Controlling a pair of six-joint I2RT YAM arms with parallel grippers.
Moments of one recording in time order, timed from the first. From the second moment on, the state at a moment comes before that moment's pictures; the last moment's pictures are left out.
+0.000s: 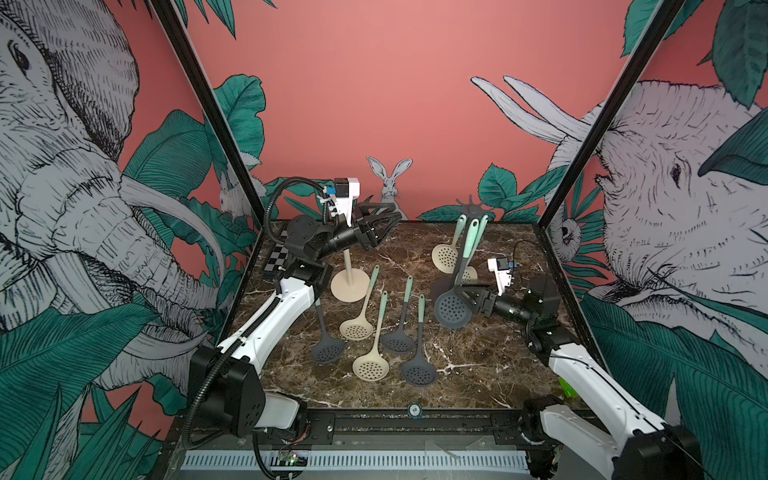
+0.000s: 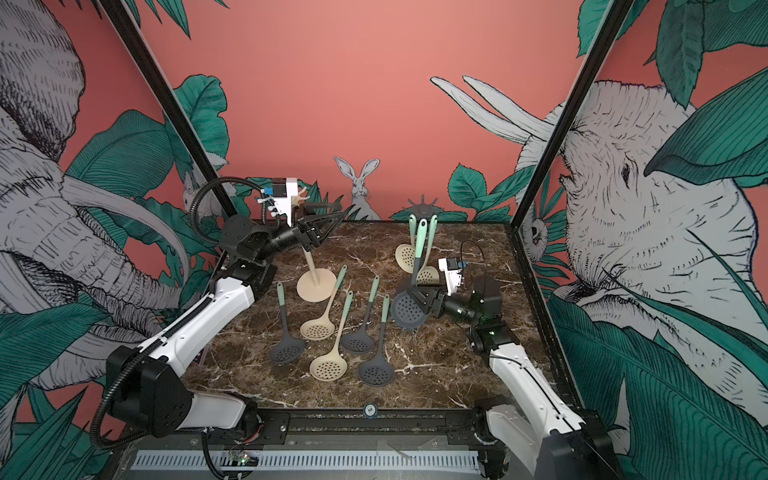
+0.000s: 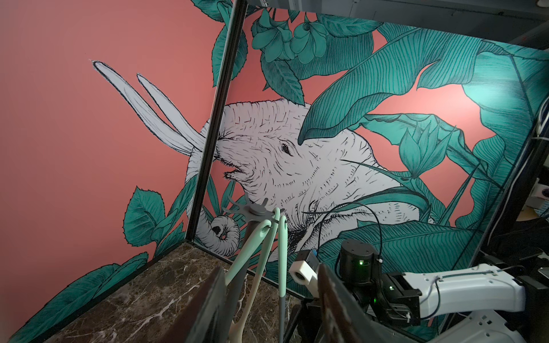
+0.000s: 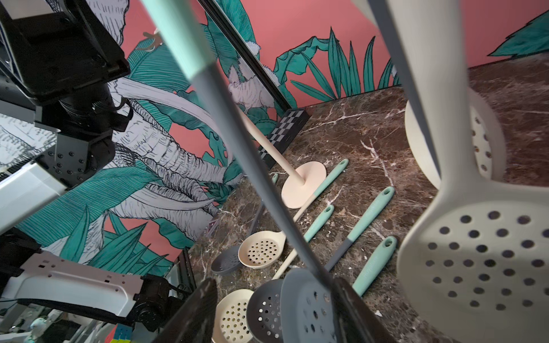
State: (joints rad) left arm -0.38 1.39 1.18 0.67 0.86 -0.62; right arm 0.22 0.94 0.56 0.16 -0.80 0.50
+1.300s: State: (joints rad) left arm -0.38 1.39 1.17 0.67 0.86 -0.59; right arm 0.28 1.01 0.83 0.21 -0.61 0.43
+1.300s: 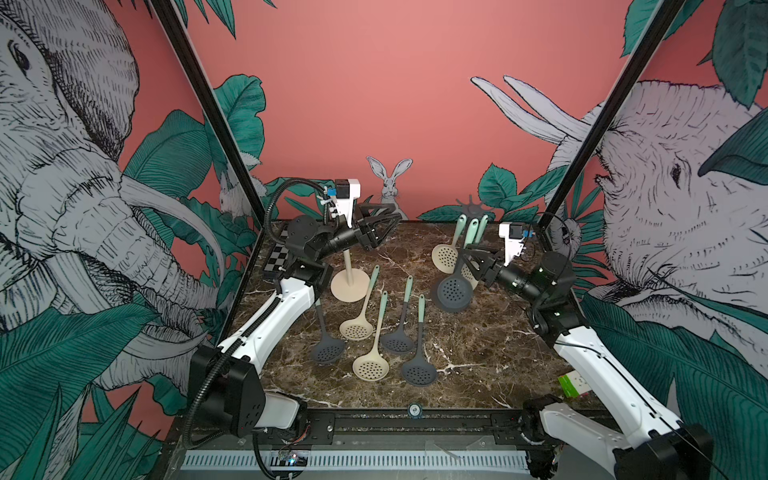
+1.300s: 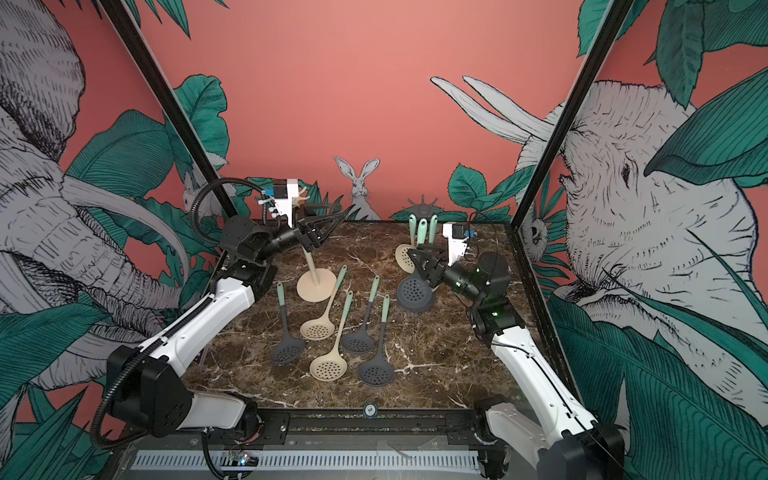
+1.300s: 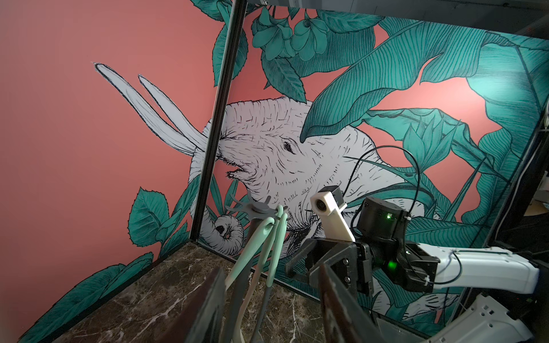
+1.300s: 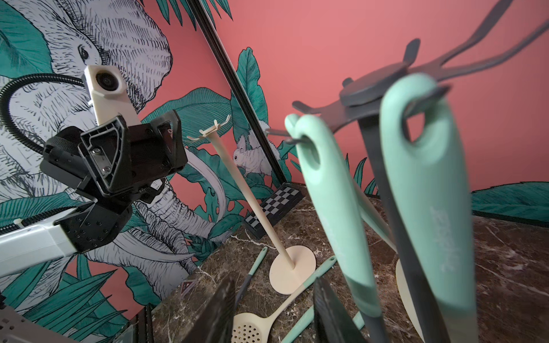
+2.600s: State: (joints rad) left arm -0.64 1.89 1.29 0.29 0.40 -0.20; right arm 0.21 0.72 0.65 -0.06 -0.24 0.31
